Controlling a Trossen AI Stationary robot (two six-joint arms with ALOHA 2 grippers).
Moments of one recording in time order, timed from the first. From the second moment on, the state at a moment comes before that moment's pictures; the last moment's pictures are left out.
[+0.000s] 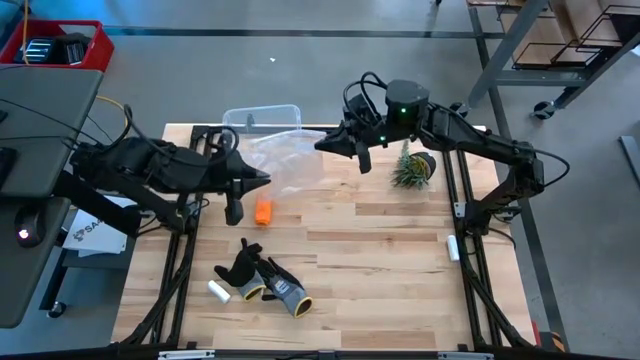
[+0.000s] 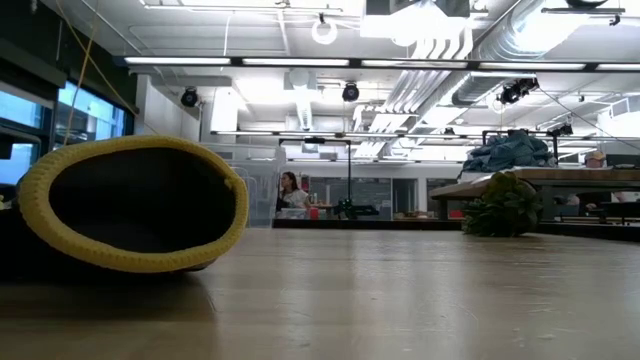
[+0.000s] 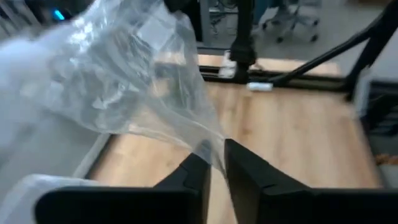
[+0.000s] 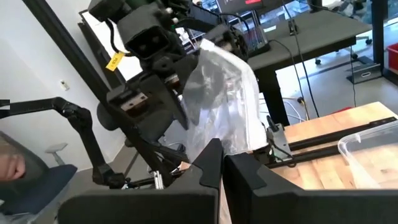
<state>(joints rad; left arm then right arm) -0.30 1.23 1.69 -0.99 -0.53 -0.20 -0.24 1.55 1.71 -0.27 -0.46 0.36</state>
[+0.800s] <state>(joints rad) -0.14 1.21 1.84 -0.86 -0.38 -0.36 -0.18 1.53 1.71 -0.54 -0.44 -0.33</state>
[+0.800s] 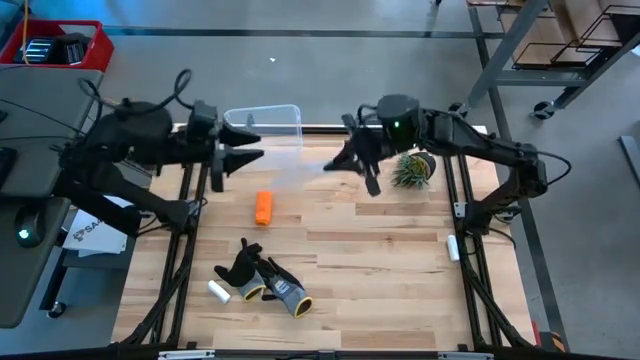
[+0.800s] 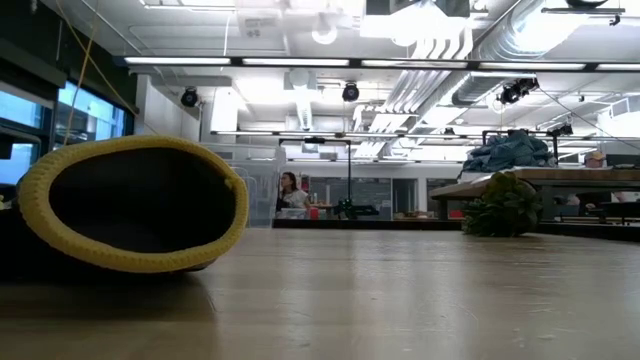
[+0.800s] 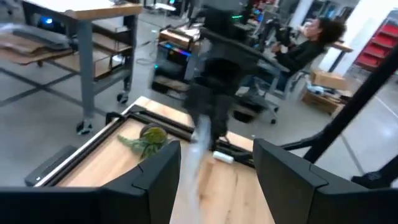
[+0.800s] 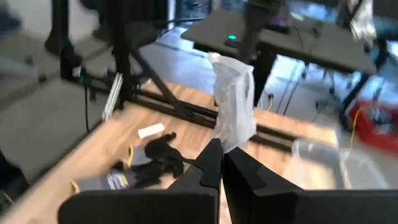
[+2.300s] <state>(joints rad) 0.02 1.55 1.81 -0.94 0.01 -0.17 -0.03 1.54 1.71 -0.78 -0.11 -0.77</state>
